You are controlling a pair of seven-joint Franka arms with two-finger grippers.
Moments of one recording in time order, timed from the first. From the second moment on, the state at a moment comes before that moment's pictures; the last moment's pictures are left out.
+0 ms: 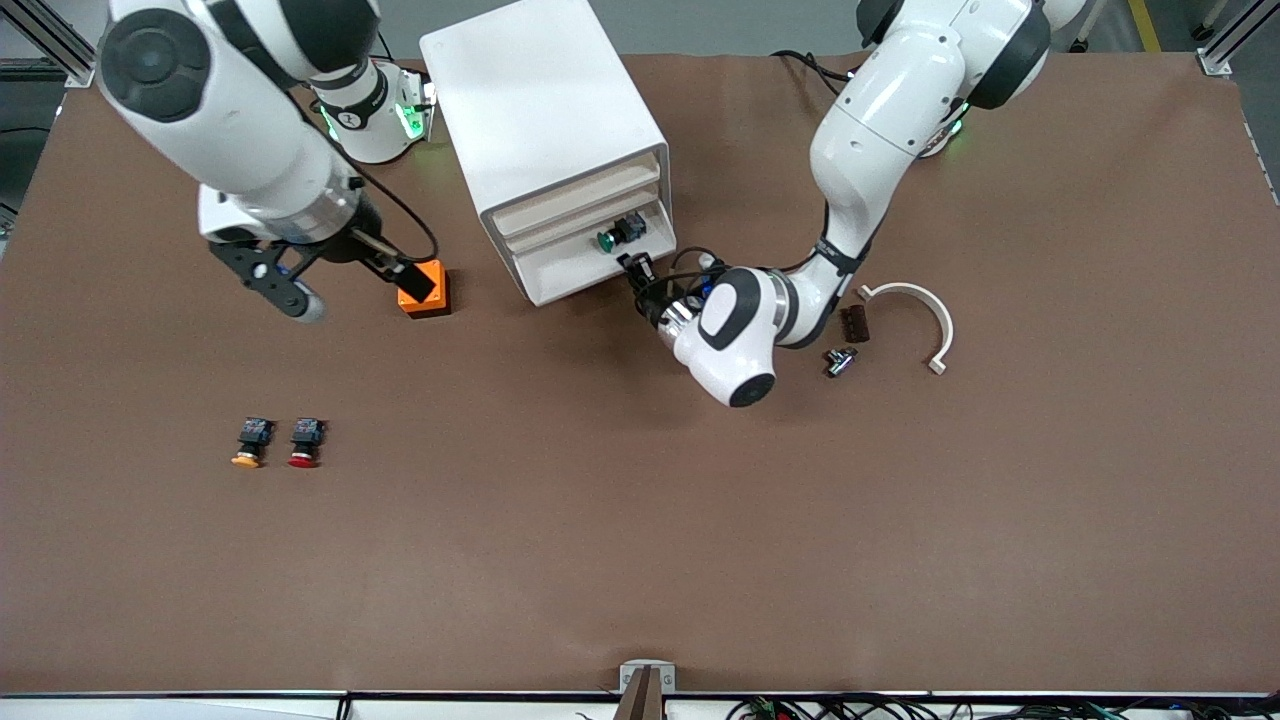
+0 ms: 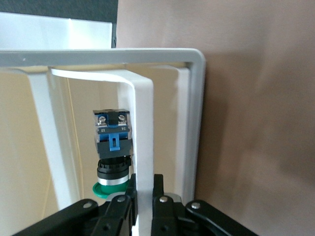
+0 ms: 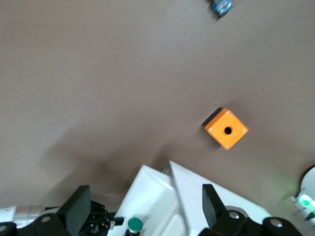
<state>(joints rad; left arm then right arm) -0.53 0.89 -0.14 -1.46 -0.95 1.71 -2.30 0.48 0.12 -0.03 -1.60 0.08 1.65 1.13</state>
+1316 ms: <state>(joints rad) -0.43 0.89 -0.07 -1.38 -0.95 1.73 -2.08 0.91 0.34 -0.03 -1.60 0.05 1.93 1.74</state>
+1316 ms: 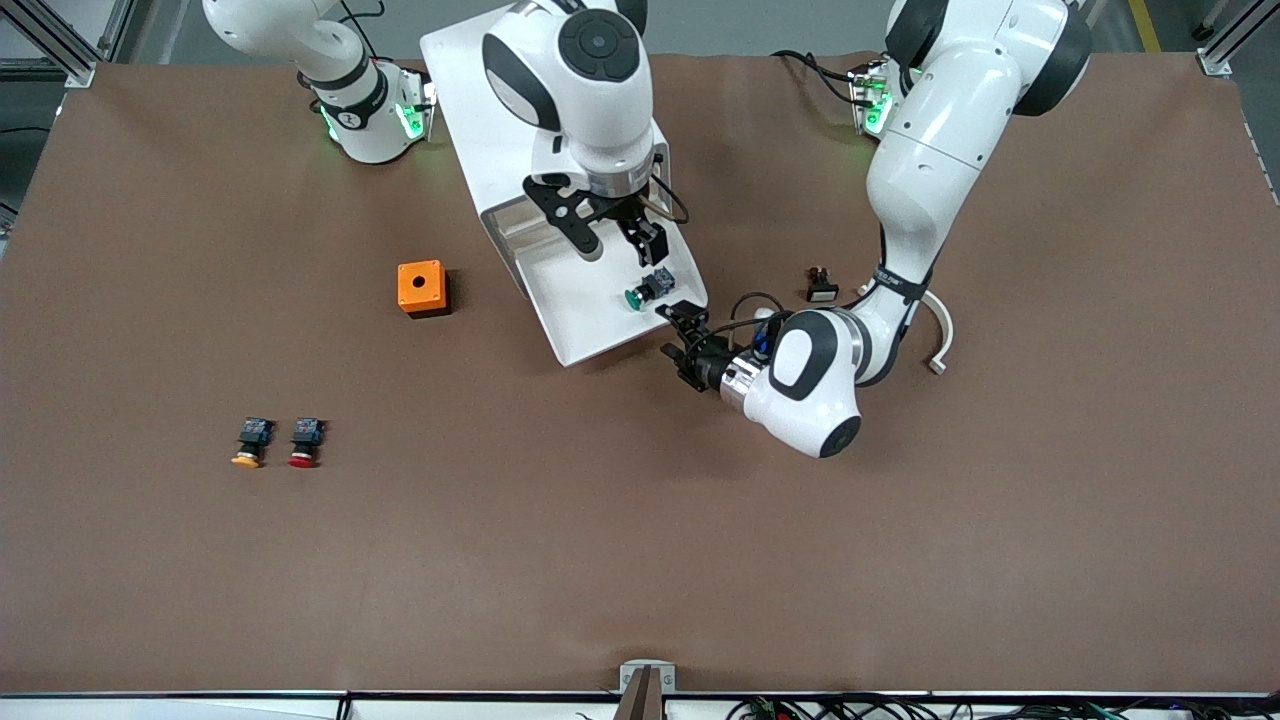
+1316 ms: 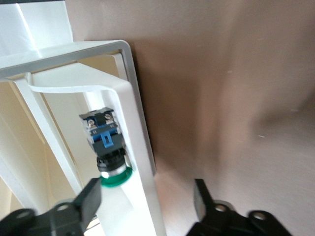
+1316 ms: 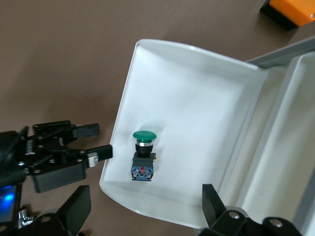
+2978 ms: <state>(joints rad) -0.21 0.63 -0.05 -1.24 -0.19 1.72 -1.11 0.98 0.57 -0.03 -1.62 0.01 2.15 1.84</state>
